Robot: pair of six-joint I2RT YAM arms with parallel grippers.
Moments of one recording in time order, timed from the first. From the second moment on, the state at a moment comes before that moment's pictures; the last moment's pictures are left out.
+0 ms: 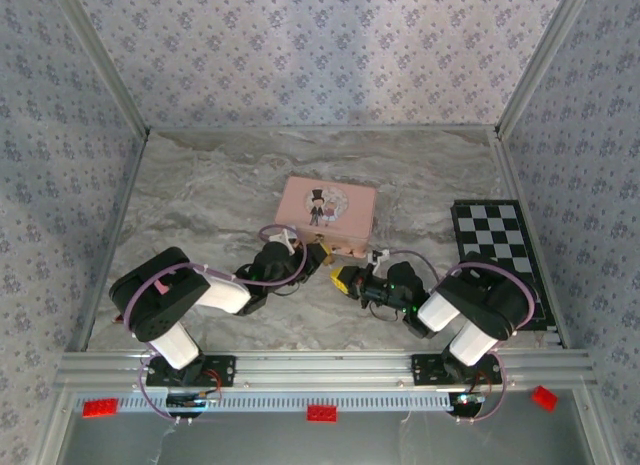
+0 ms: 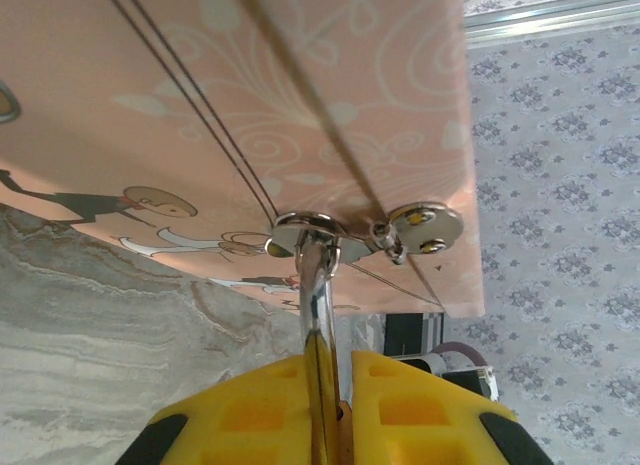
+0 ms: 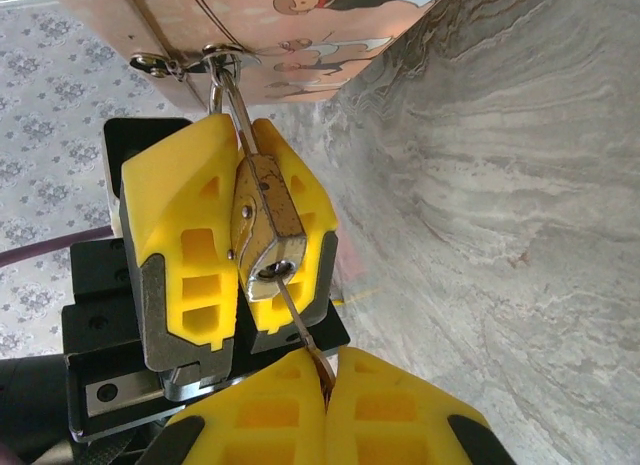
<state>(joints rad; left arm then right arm) -0.86 1.63 0.44 0.89 0.06 -1.41 0.78 1.62 0.14 1.28 -0.32 1.63</state>
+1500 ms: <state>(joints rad) -0.86 1.63 0.41 0.97 0.07 -1.43 0.79 1.60 0.13 1.28 -0.28 1.63</state>
